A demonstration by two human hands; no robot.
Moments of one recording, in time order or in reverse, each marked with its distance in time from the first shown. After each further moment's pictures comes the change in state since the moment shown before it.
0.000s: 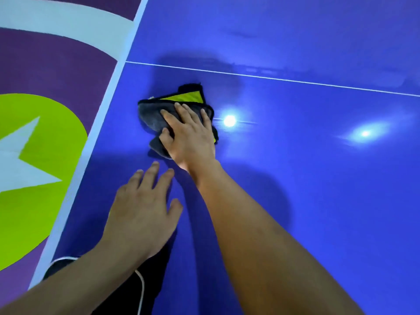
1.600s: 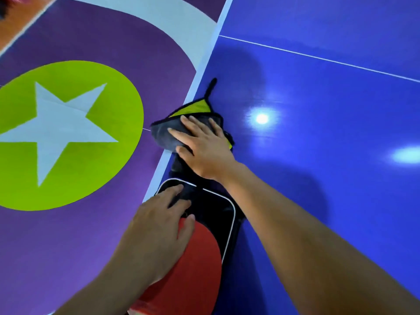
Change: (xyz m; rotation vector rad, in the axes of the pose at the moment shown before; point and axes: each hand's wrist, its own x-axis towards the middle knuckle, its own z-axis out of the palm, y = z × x) left_hand -0.167 -0.110 0.033 -0.326 0.065 -0.005; right_hand -0.101 -0.140 0.034 -0.035 -0.286 -0.386
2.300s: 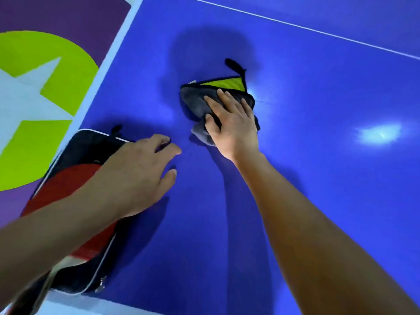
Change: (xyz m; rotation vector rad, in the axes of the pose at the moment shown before) left_hand 0.018 0.127 0.027 0.251 -0.079 0.181; right_hand -0.169 0.150 -0.038 0.014 0.222 0.307
